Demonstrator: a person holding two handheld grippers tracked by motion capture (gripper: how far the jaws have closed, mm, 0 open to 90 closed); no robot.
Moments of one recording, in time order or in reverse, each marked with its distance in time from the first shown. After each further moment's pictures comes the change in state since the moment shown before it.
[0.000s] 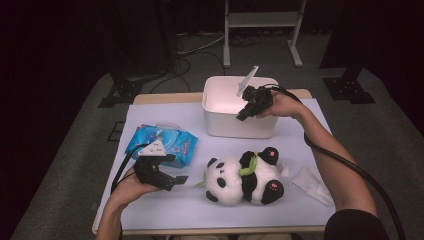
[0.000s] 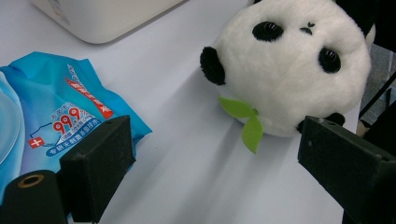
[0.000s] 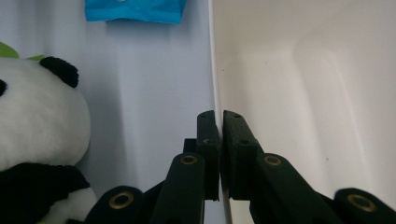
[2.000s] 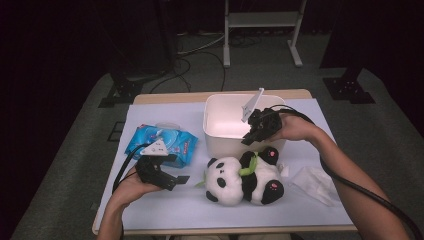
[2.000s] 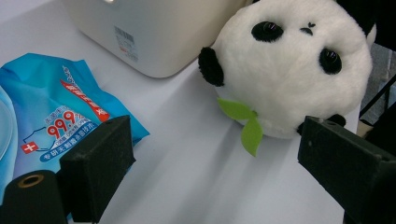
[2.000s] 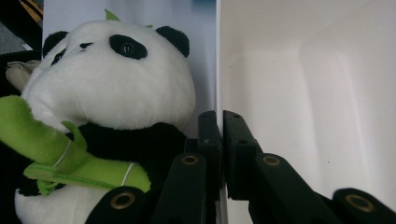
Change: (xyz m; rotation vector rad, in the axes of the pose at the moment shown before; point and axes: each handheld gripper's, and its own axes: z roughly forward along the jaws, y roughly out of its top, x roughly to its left) left arm 0.000 0.002 0.003 0.008 -0.003 0.008; right arm 0.084 -0.017 -0.015 0.038 0.060 -0.064
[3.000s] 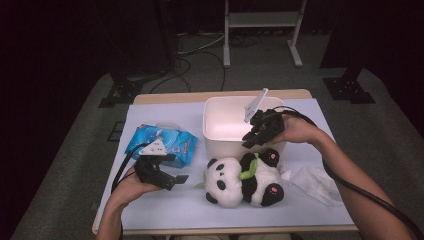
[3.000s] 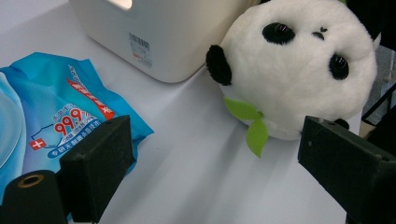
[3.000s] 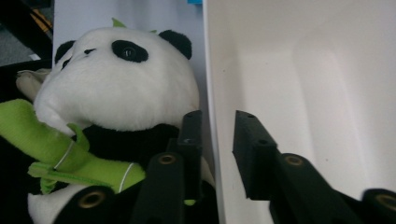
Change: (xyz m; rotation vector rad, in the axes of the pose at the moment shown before) left arm 0.002 -0.001 -0.002 -0.005 0.008 -0.002; right arm 0.004 -0.006 -0.005 -0.041 0.003 0.020
